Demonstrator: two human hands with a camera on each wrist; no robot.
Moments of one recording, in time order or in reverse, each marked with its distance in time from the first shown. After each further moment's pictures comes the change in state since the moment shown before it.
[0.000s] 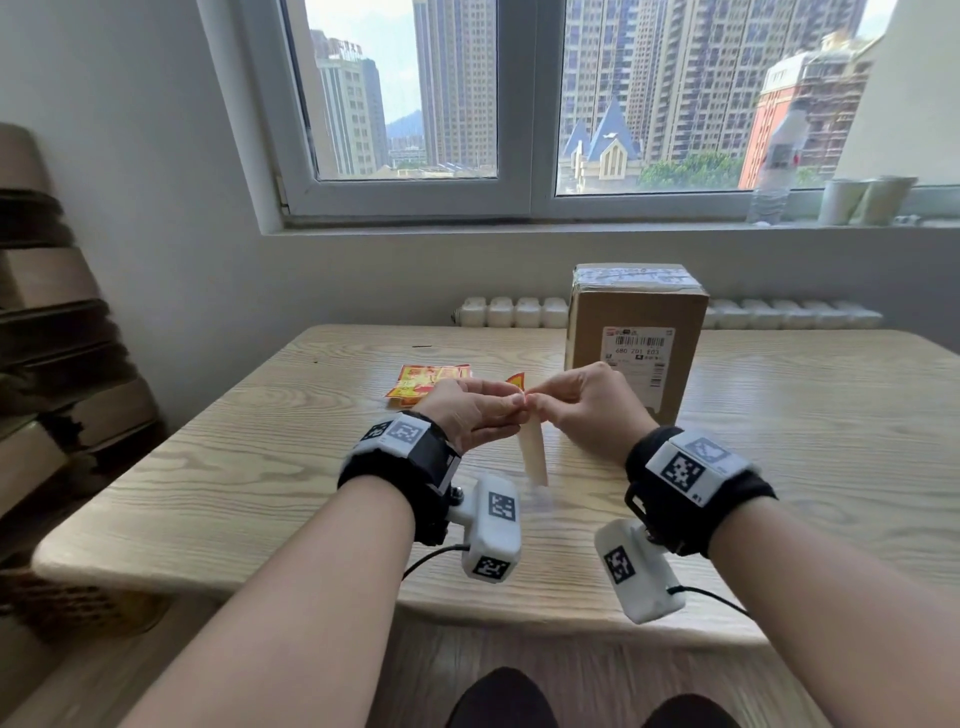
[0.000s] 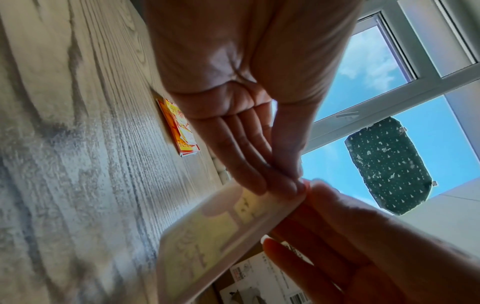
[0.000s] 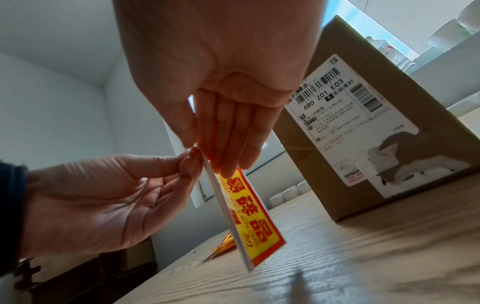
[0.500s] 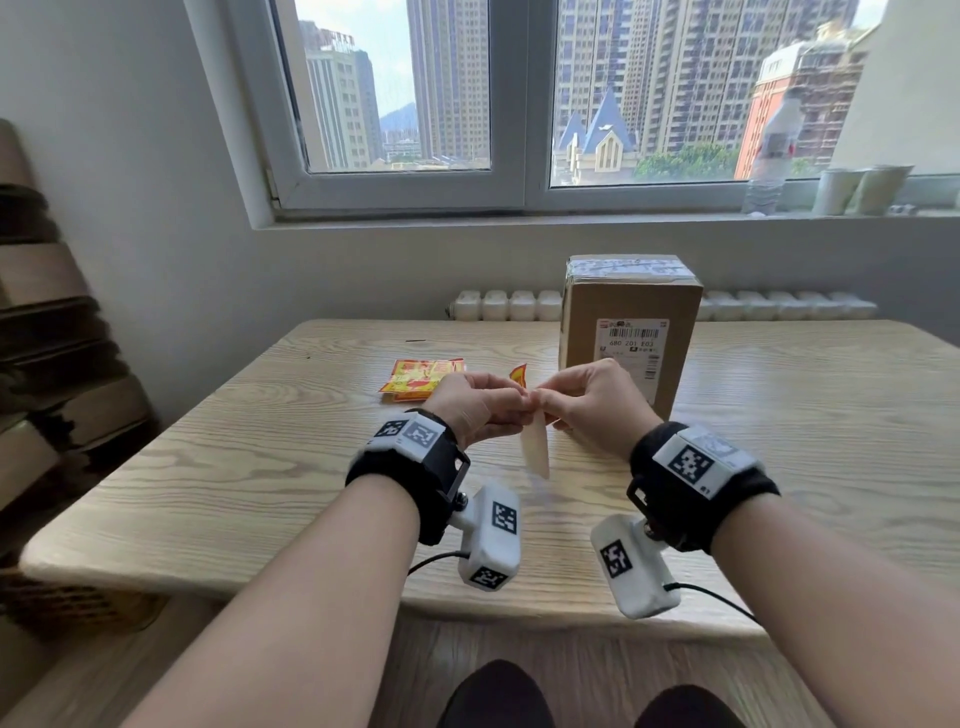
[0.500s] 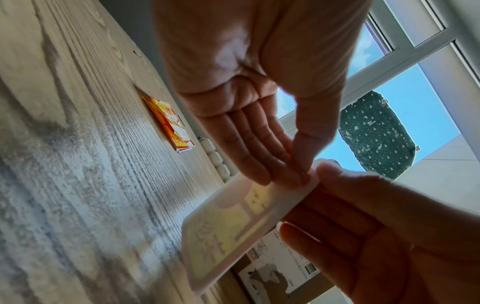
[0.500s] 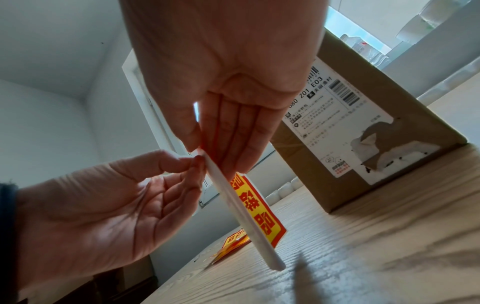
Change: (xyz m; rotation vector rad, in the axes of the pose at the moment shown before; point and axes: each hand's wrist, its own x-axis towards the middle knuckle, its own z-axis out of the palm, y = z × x) left_hand 0.003 -0.004 0.013 0.160 0.012 0.051; right_hand 0.001 0.014 -0.004 0.089 0.003 0.078
